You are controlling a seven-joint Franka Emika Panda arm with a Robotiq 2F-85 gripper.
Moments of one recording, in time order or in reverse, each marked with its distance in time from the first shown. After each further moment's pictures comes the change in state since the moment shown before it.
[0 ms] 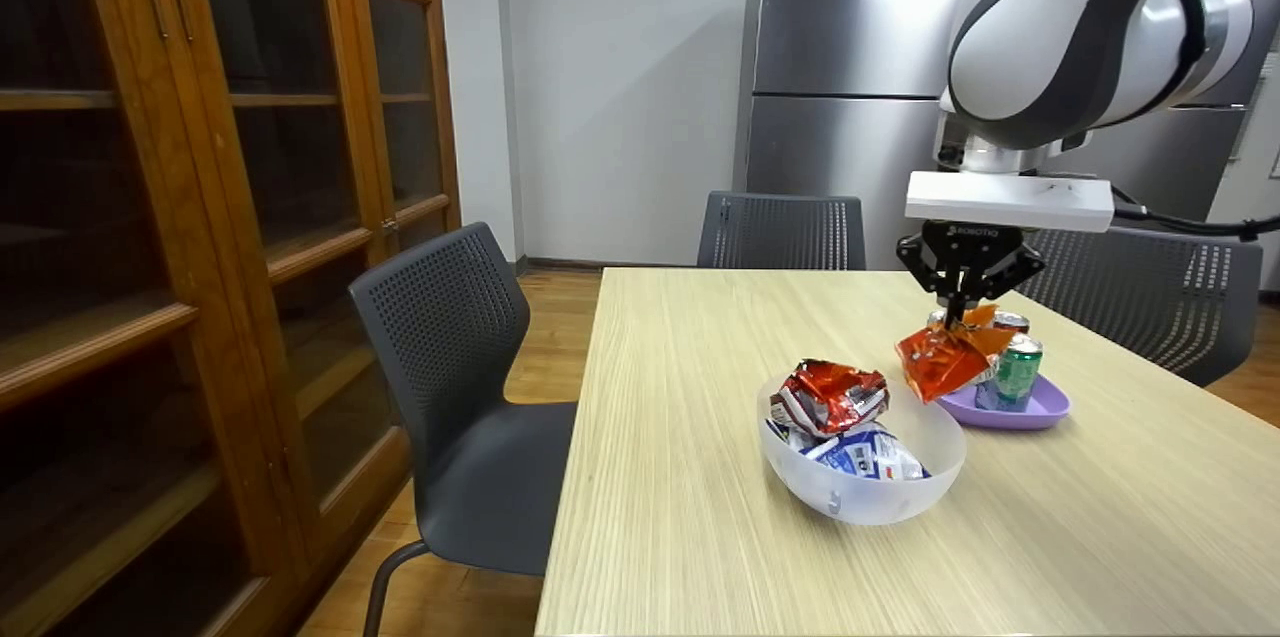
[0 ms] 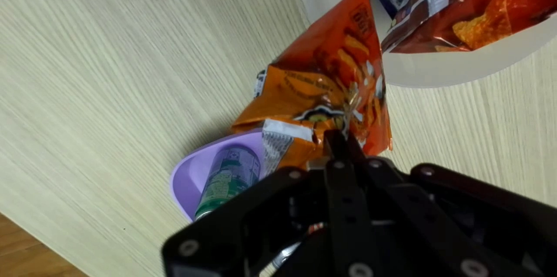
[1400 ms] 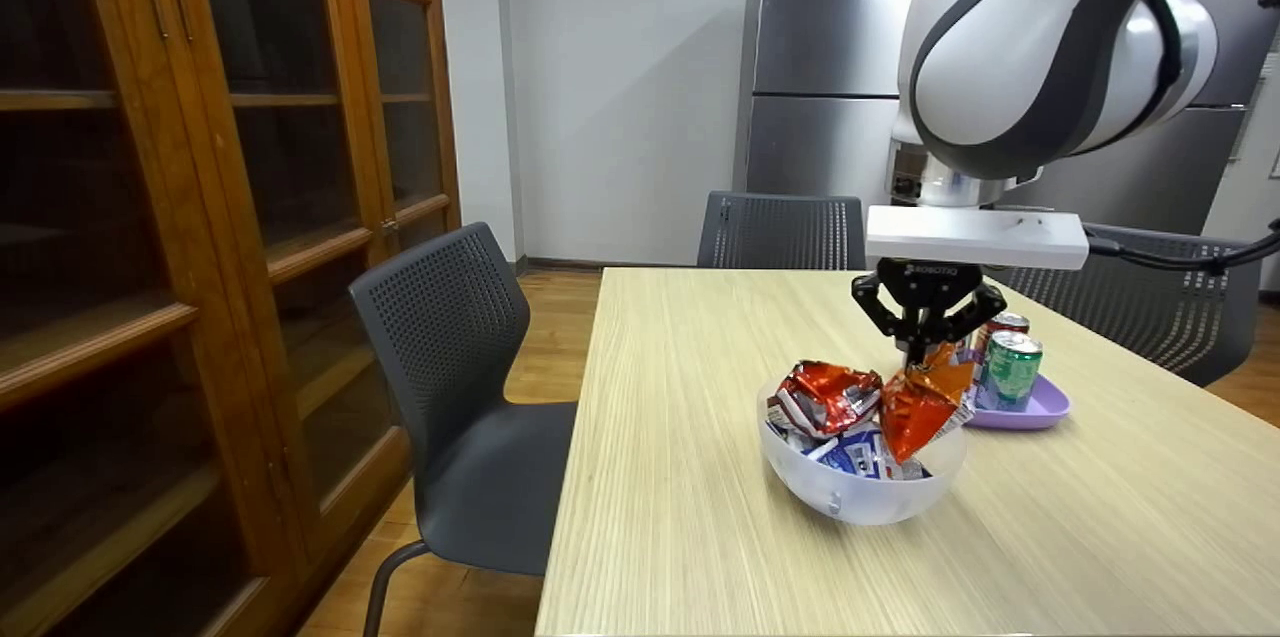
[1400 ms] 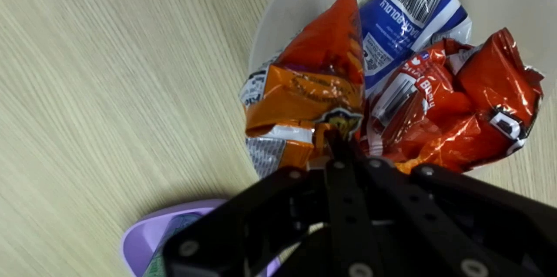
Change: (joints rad) arm -0.001 -0.012 0.130 -0.082 0.017 -0.002 -0.001
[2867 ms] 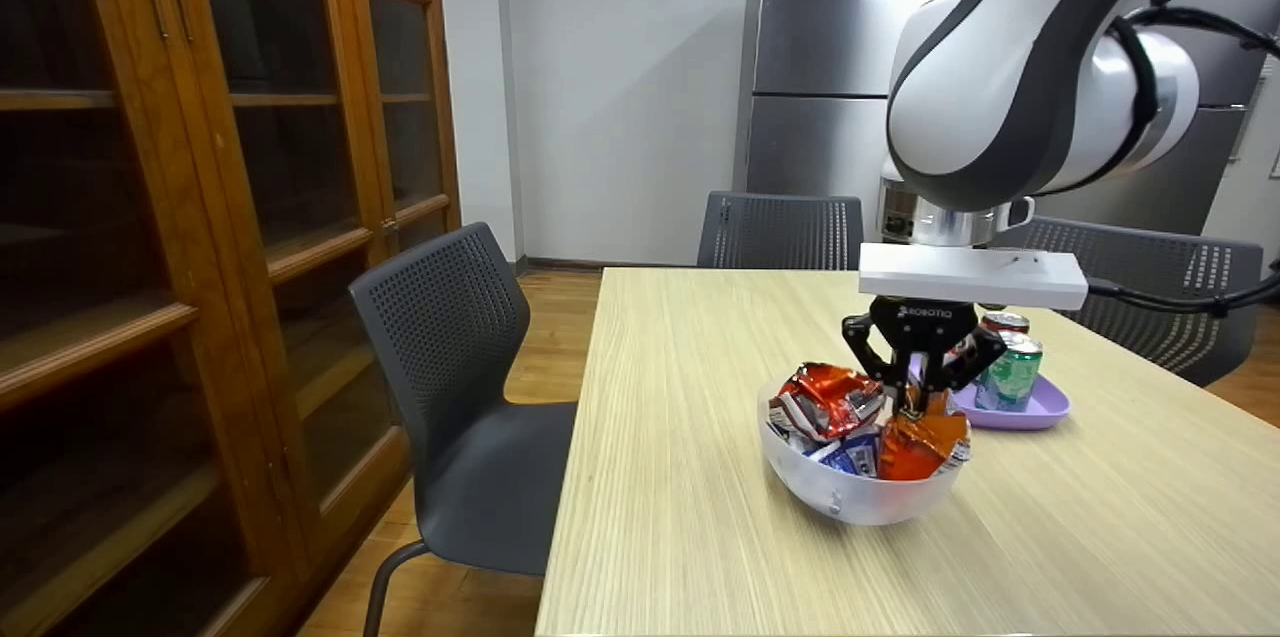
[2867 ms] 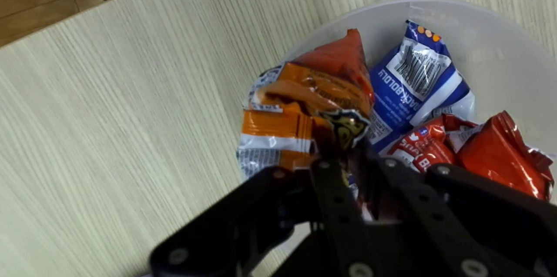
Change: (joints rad) arm 0.000 0.050 0.036 -0.020 0.108 -0.014 -0.070
